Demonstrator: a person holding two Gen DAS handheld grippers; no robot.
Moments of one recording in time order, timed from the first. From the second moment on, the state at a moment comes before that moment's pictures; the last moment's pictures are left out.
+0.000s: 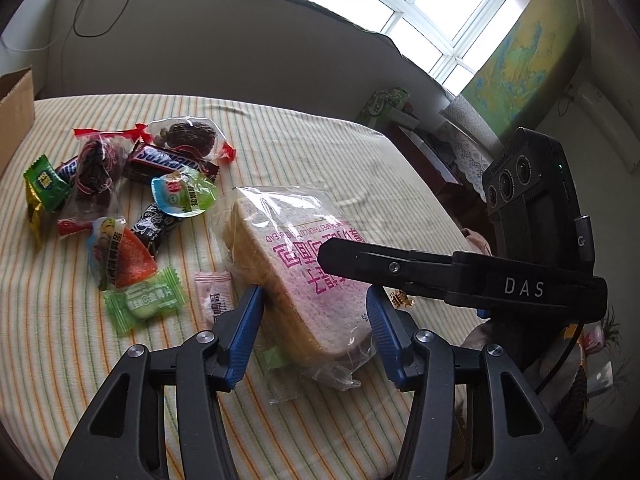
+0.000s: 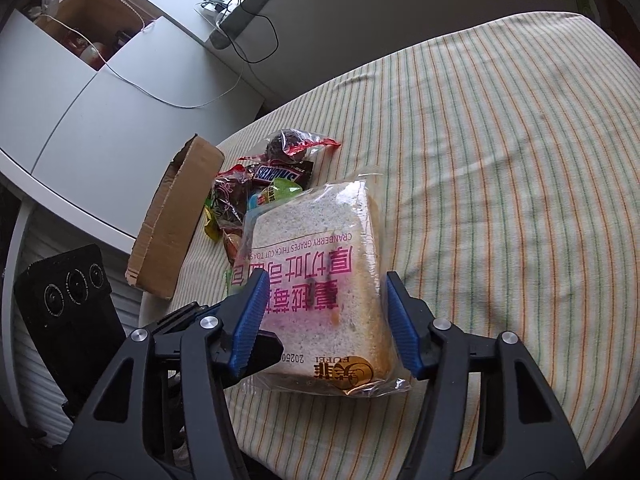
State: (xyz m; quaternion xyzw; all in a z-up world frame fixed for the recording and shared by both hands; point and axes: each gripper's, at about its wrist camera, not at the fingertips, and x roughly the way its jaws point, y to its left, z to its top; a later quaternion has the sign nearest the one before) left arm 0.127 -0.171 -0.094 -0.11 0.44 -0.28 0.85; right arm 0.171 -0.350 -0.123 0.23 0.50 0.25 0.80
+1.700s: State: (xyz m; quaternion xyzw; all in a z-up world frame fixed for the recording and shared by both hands) left arm 0.098 0.049 -0.034 -0.18 0.30 -0.11 0.93; right arm 0.199 -0.070 -0.027 0.10 0.46 0.41 0.78
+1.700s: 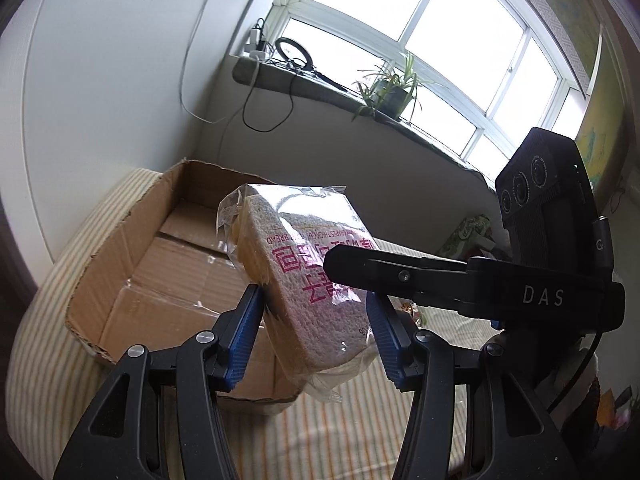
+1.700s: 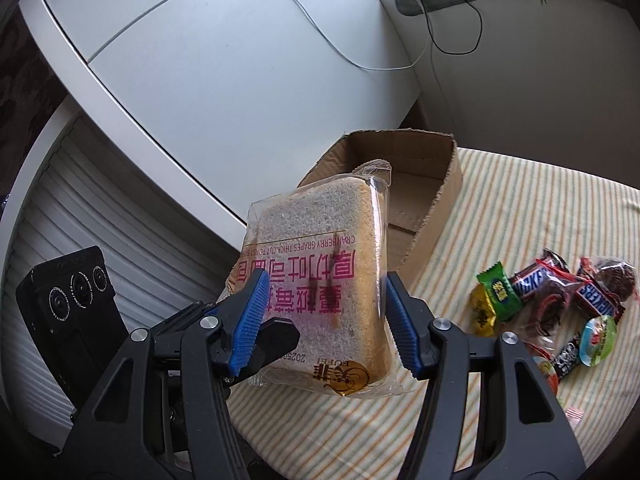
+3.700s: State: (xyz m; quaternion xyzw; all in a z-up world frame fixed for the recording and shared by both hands) left arm 0.092 0.013 -0.040 -0.15 0.32 -0.09 0.93; right arm 0.150 -0.213 -0.037 -0.02 0.43 0.27 0.86
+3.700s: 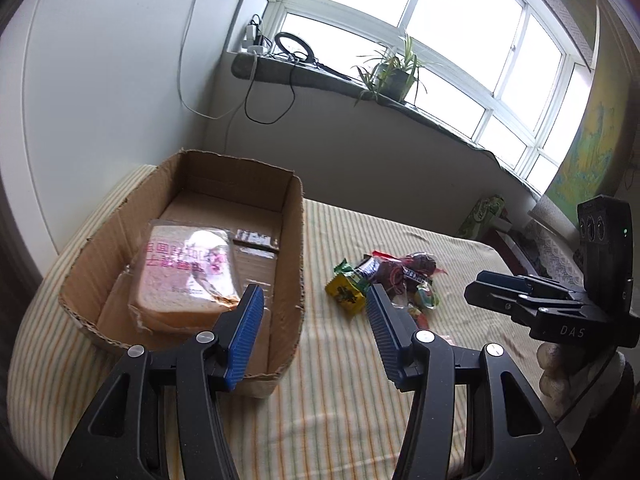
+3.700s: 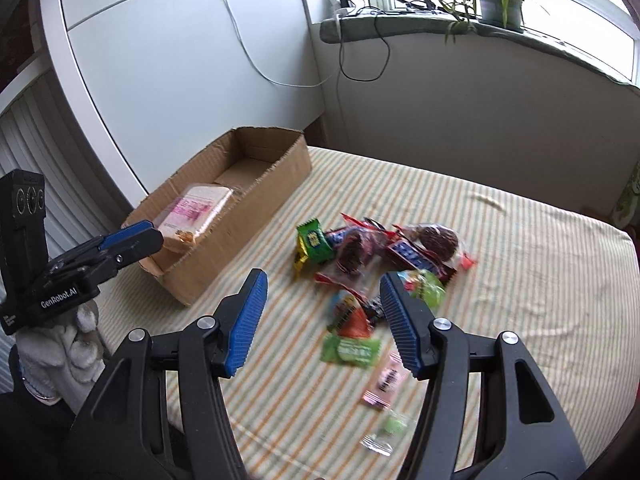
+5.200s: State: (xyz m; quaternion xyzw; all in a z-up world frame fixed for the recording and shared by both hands) left arm 0.155 -0.123 -0.104 -0.07 0.43 -0.14 0.89; right arm 0.098 -0.255 -0.112 -0.07 0.45 0.20 0.87
